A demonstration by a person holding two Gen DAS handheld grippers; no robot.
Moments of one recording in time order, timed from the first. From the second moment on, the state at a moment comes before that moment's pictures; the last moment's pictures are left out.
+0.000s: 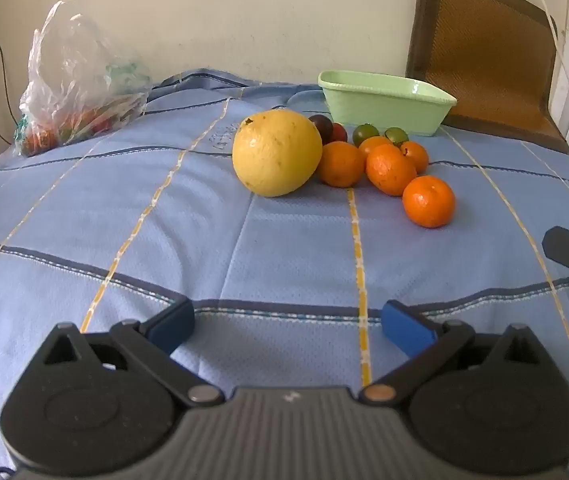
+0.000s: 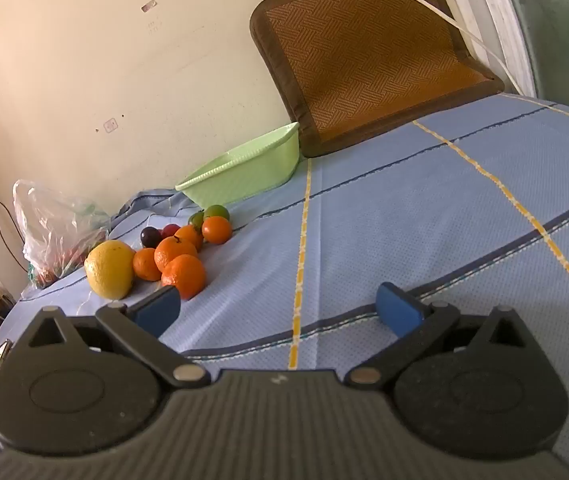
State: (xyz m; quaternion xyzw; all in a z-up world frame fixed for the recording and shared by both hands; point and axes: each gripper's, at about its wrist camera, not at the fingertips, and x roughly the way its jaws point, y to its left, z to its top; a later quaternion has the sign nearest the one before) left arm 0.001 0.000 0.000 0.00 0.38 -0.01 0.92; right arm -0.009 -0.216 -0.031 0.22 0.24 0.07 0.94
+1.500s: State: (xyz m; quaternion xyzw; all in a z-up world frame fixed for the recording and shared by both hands) left arm 0.001 0.015 0.001 0.01 0.38 -0.02 0.92; right arm 0.010 -0.186 -0.027 0.12 0.26 0.09 0.95
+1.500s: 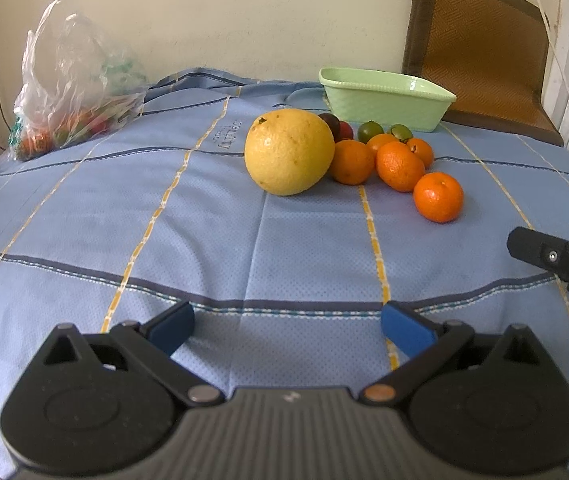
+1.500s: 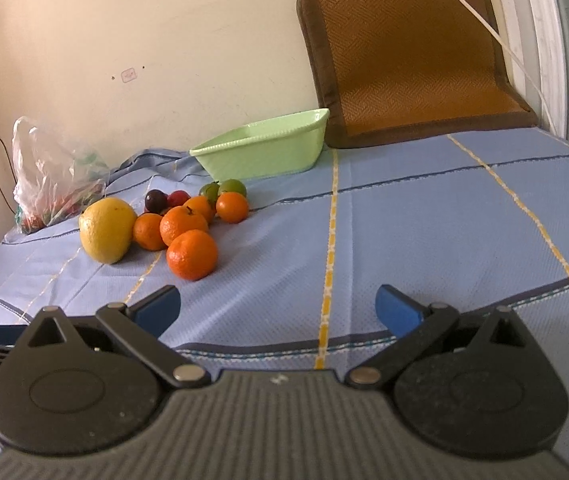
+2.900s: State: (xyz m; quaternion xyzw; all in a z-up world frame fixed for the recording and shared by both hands) left arm 0.020 0.063 0.019 -0.02 0.29 -0.09 0.95; right arm 0.024 -0.165 -0.018 0.04 0.26 0.16 0.95
